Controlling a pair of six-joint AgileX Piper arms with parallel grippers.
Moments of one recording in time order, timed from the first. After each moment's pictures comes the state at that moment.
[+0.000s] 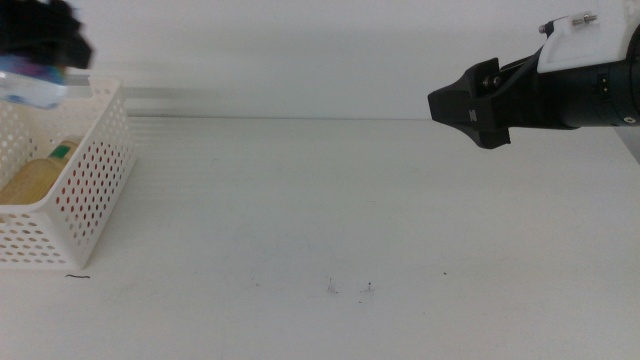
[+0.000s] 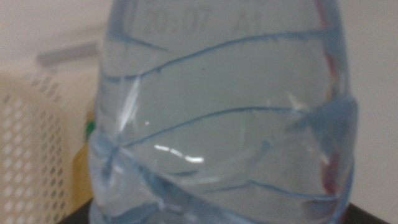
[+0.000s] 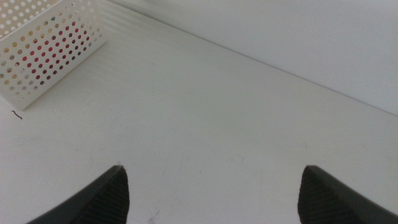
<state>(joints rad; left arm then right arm) 0.07 1.46 -1.51 -0.24 0.98 0.39 0.57 1.20 -1.18 0.01 0.64 0.02</state>
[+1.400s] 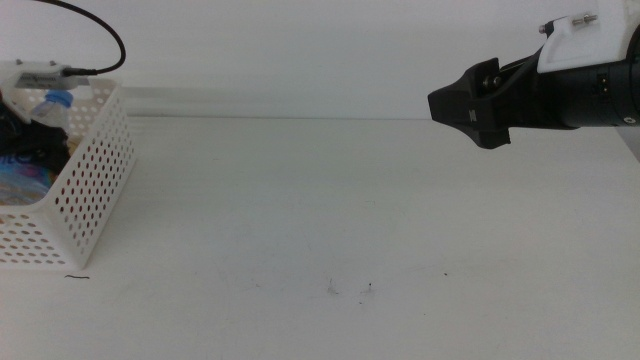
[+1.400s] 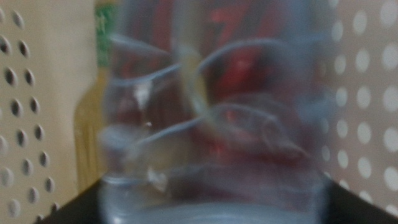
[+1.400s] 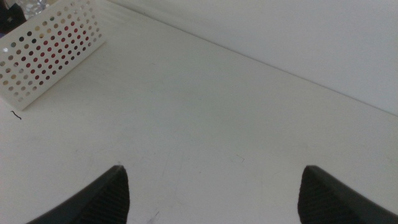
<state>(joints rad) 0.32 2.08 -1.72 -0.26 1.09 0.57 0.57 1.20 -1.18 0.01 0.64 0.02</state>
